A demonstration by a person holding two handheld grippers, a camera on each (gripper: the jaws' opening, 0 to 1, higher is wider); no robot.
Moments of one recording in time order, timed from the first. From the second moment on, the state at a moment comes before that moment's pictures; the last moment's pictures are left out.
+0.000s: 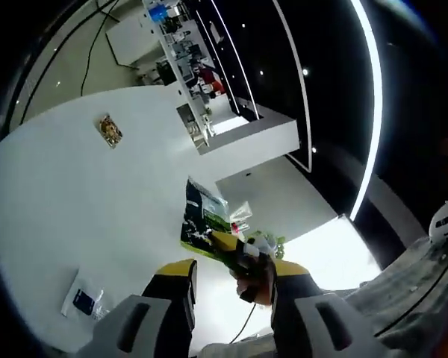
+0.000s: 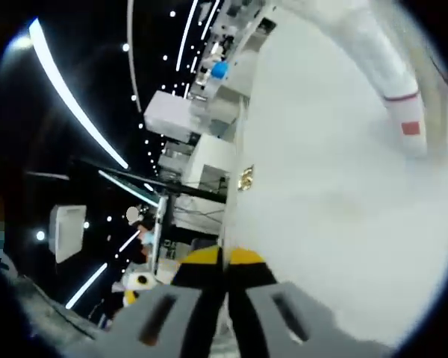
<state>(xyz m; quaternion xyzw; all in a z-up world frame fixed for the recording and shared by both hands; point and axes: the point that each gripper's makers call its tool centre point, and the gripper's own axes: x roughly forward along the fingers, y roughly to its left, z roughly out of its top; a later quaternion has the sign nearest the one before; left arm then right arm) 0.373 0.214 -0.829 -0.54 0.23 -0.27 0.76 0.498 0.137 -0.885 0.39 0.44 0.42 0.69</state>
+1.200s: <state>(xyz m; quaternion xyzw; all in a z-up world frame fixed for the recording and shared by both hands) 0.347 0.221 -0.834 -0.54 0.23 -0.26 0.76 0.524 0.082 -0.948 0.32 0.47 0.28 0.77</state>
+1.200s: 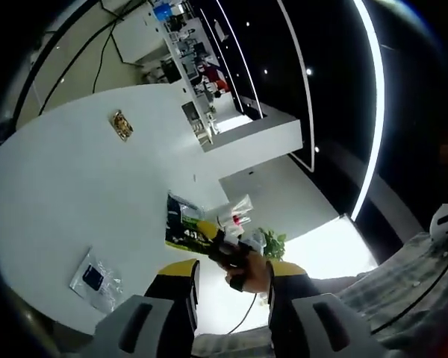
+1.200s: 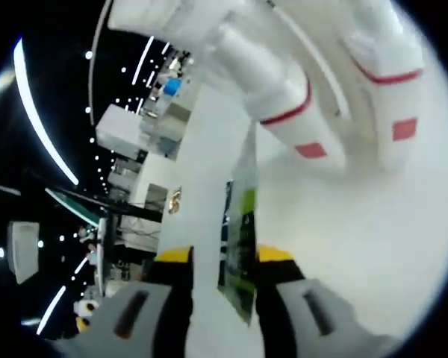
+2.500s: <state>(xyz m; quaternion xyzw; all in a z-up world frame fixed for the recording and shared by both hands) 0.325 0.228 -0.843 -0.56 0.22 -0.24 0.77 0.484 0.080 -0.971 -0.11 0.42 0.40 0.81</state>
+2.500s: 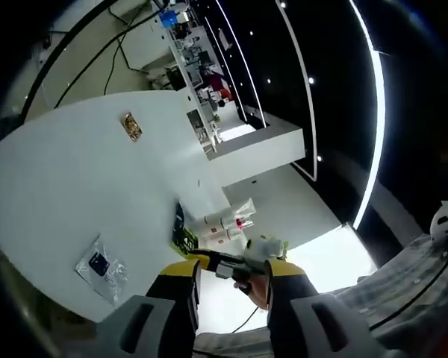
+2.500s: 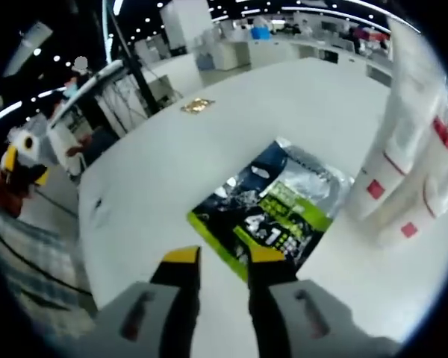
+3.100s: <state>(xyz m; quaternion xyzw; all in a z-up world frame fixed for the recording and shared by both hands) 0.318 0.235 -0.846 -0.55 0.23 -0.23 0.77 0.514 0.086 -0.979 -0.21 0.39 0.38 0.81</state>
